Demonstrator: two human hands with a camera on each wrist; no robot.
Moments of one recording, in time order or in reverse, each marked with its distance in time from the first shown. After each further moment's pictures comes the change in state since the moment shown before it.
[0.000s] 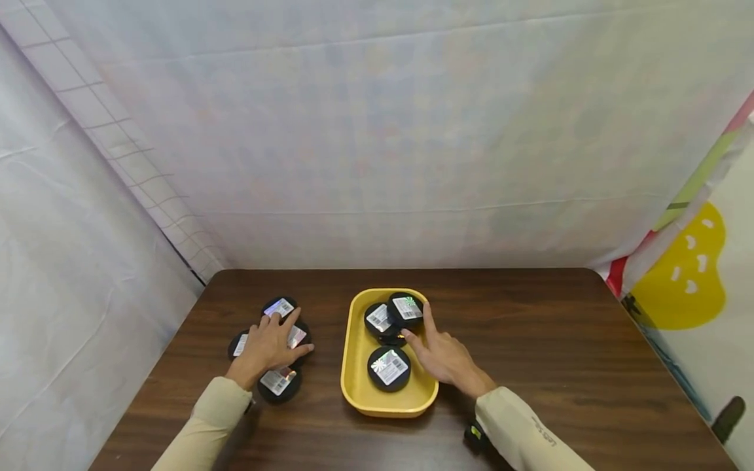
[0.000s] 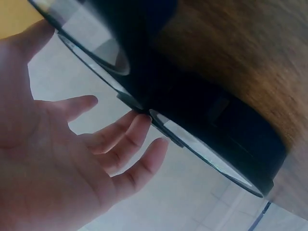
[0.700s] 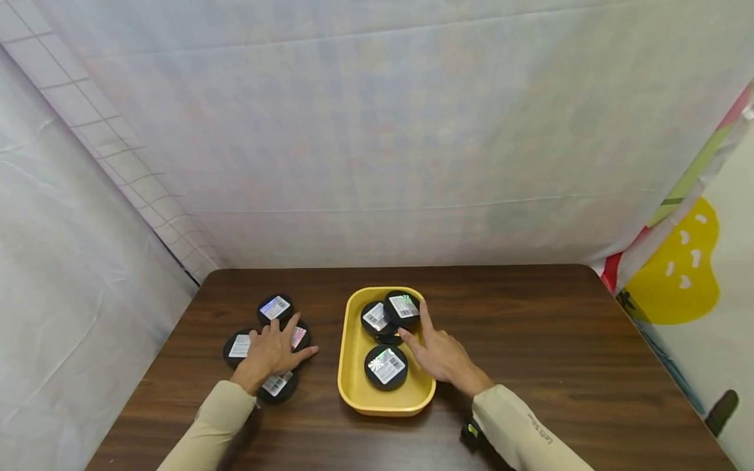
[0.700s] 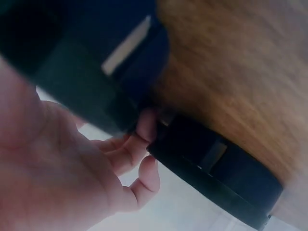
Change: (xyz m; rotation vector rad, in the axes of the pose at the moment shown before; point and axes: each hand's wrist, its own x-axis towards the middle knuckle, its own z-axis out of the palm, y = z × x) left_hand 0.001 0.010 0.013 -0.010 -0.073 -0.069; right_hand 0.000 0.000 0.001 0.008 0.009 0.007
